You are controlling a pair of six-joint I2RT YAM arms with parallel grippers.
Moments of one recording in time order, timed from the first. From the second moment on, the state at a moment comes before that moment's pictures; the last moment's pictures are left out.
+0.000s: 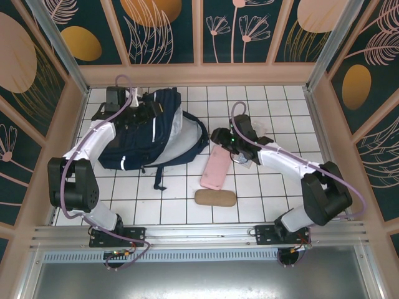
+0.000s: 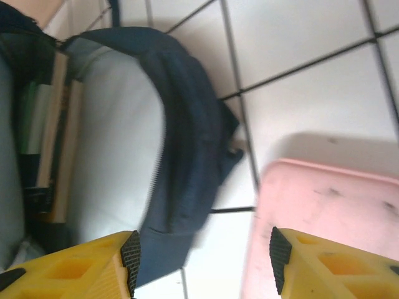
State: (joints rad) left arm -0.11 1.61 1.22 -0.31 0.60 -0.55; right arm 0.57 1.46 0.89 -0.18 -0.10 0.91
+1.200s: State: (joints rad) left arm -0.72 1.76 0.87 -0.02 0.48 -0.79; right arm 0.64 1.38 0.55 -0.10 -0.11 1.04
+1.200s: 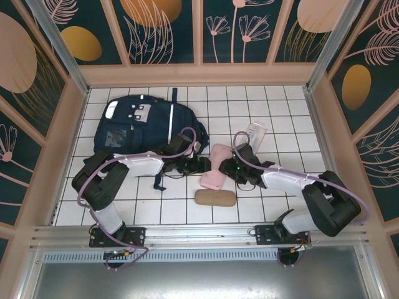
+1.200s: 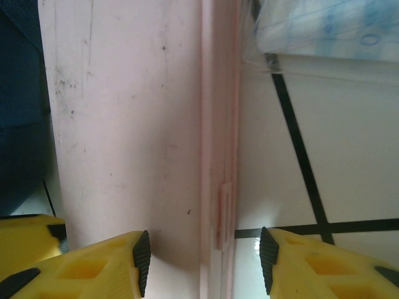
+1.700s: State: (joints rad) left arm -0.72 1.81 0.86 0.09 0.57 -0.89; right arm 0.63 1.43 0.54 0.01 -0.16 1.04
